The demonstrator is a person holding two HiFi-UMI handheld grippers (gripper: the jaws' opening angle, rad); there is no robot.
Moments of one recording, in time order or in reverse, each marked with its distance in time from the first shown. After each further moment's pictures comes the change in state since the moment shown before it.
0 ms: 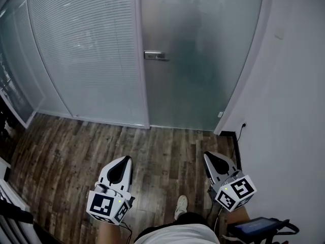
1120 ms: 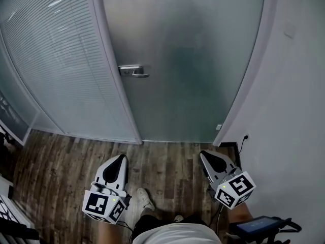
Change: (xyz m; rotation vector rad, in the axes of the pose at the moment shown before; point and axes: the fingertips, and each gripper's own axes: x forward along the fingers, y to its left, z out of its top) left arm 0.291 0.021 0.029 -0.028 0.045 0.011; right arm 0.152 -0.243 0.019 0.059 0.052 0.042
